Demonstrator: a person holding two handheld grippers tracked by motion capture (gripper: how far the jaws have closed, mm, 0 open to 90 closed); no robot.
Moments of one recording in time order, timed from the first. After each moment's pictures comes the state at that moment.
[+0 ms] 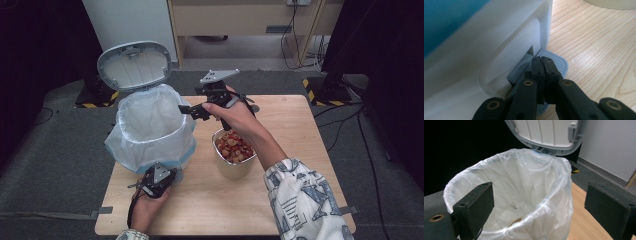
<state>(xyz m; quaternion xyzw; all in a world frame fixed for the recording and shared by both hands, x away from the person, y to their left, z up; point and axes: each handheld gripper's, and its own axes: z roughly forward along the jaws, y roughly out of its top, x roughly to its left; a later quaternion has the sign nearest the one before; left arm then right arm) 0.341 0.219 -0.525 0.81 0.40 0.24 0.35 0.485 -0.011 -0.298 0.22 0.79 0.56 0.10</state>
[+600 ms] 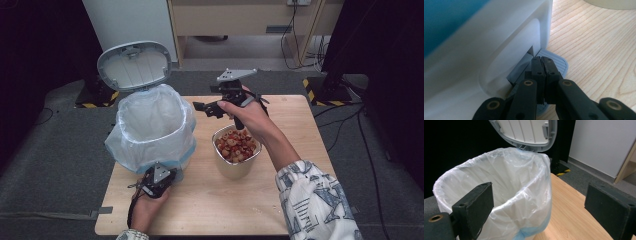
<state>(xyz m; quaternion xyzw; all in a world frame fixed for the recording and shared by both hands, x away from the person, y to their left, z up) 0.342 0.219 -0.525 0.81 0.40 0.24 0.35 0.490 -0.047 -0.300 0.24 0.78 0.56 0.11</state>
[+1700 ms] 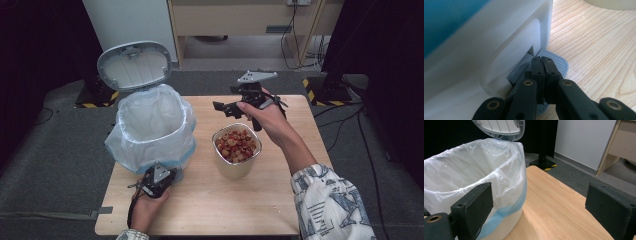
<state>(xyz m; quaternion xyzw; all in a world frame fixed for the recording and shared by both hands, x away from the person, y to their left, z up) 0.342 0.219 -0.525 0.81 0.40 0.24 0.35 0.493 -0.097 -0.311 0.28 0.78 0.54 0.14</state>
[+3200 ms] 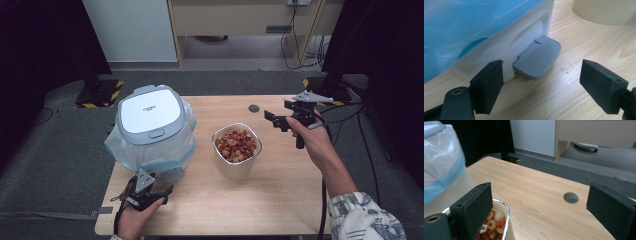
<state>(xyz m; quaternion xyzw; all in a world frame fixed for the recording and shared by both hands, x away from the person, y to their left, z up) 0.302 0.246 -0.501 0.78 0.44 0.24 0.39 0.471 -0.231 -0.364 0.42 0.72 0.51 0.22</state>
